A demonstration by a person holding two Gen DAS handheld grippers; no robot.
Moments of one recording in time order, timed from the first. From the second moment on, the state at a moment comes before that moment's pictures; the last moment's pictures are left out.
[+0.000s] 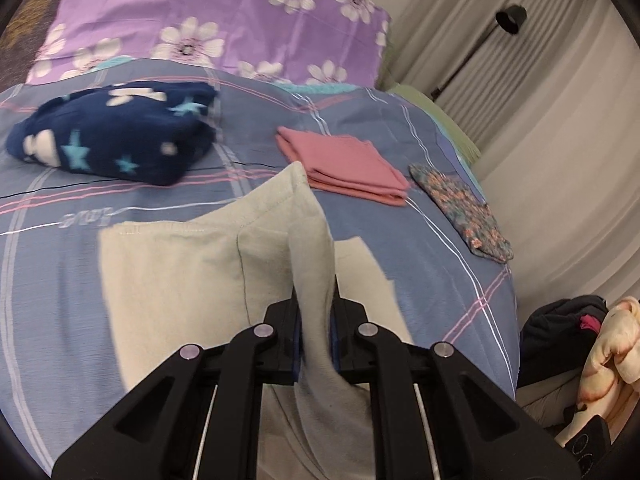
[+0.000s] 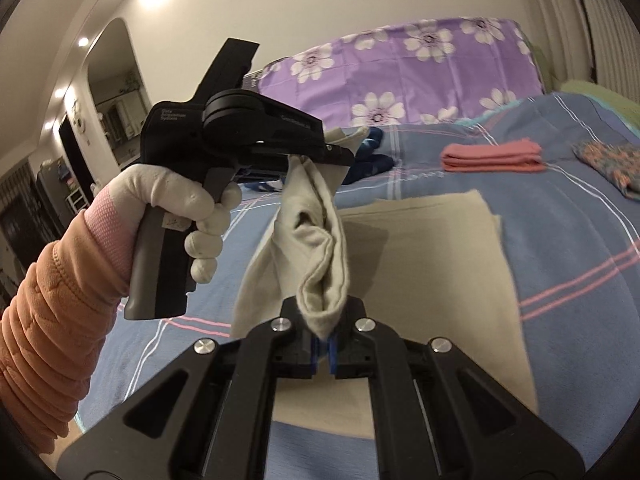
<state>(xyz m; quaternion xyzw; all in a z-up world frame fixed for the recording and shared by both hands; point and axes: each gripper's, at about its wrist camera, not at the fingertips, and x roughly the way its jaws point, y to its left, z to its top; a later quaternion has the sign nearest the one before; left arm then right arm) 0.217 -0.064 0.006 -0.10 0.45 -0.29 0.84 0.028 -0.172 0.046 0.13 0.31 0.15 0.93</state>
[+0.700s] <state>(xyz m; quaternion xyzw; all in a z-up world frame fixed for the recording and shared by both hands) 0.224 -0.207 -0.058 0.03 0.50 -0.26 0.83 0.016 -0.288 -0.028 0.26 0.37 0.10 0.89</state>
